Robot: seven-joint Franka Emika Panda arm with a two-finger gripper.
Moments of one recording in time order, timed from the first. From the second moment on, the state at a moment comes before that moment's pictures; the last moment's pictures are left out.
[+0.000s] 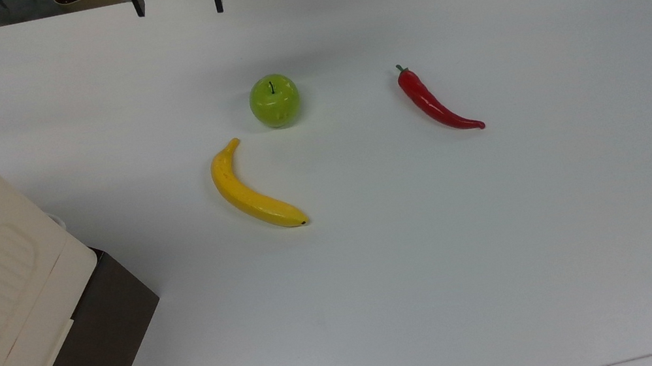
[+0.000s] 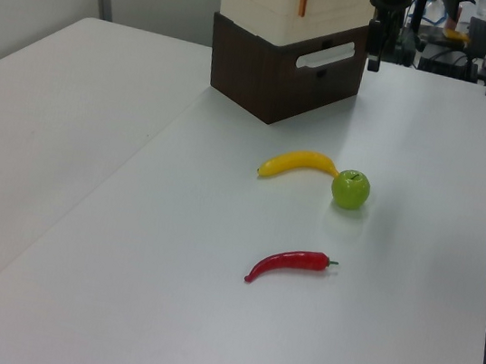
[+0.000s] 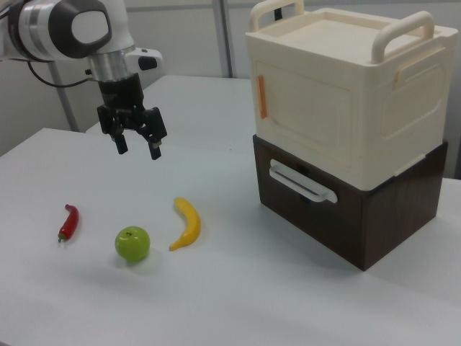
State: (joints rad) arm 0.07 0.10 -0.04 -1.54 -0.08 1.58 0.03
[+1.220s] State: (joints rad) arm -0.09 0.25 -0.04 -1.47 -0.25 2.32 0.53
